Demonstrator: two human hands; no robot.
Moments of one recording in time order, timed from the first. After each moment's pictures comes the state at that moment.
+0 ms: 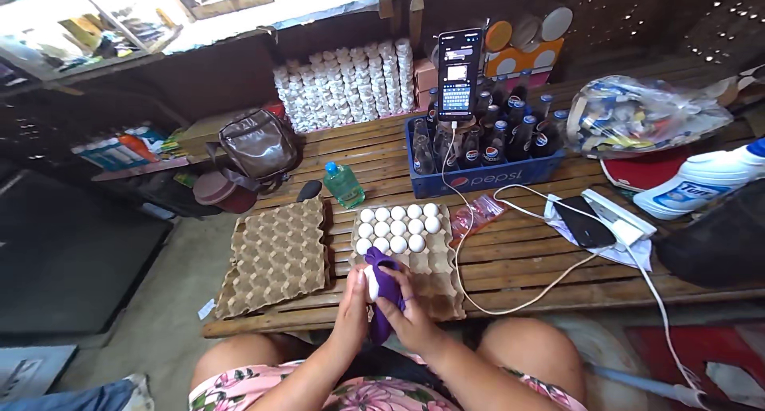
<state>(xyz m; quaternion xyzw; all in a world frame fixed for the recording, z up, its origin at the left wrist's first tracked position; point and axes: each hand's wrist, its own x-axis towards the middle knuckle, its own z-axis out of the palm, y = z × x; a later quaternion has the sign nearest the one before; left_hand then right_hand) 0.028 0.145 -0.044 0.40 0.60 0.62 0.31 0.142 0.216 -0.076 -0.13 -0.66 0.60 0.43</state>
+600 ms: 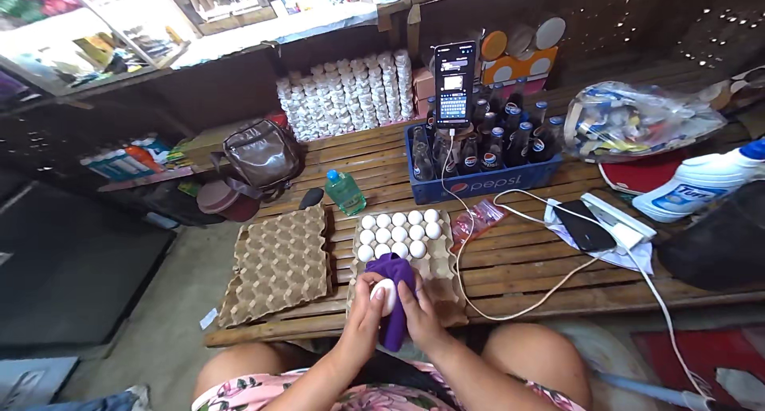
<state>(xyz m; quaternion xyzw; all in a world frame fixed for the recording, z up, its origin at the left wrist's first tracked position) 0.034 0.146 -0.043 0.48 0.60 0.57 0.28 0.149 0.218 -0.061 -0.20 -0.54 0.71 0.41</state>
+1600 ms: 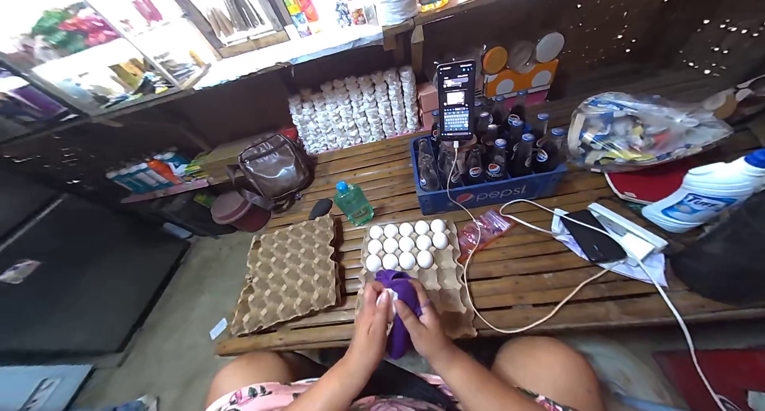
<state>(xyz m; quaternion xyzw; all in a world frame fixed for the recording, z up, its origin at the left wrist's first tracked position) 0.031 0.146 -0.049 0.46 0.67 0.54 0.23 0.142 0.218 -0.075 -0.20 -0.59 0.66 0.42</state>
